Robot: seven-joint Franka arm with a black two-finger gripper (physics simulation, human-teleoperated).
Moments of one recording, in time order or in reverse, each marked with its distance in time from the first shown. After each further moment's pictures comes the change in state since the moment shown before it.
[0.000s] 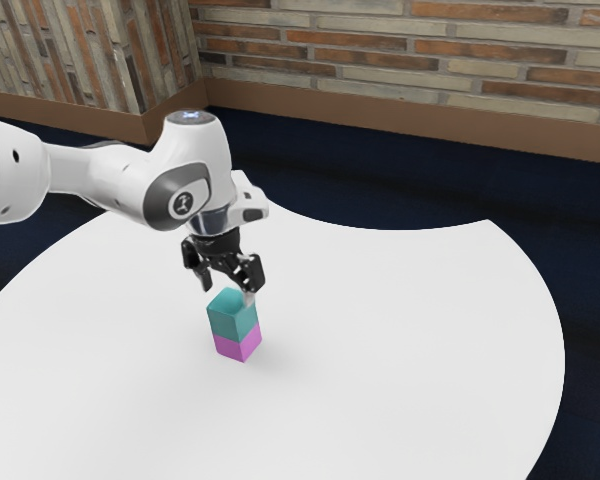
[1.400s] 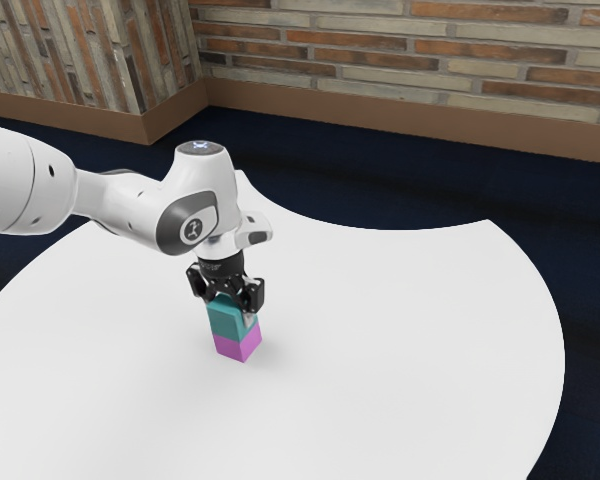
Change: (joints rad) arm 0.012 0.098 0.008 -0.006 -0.004 0.080 -0.070
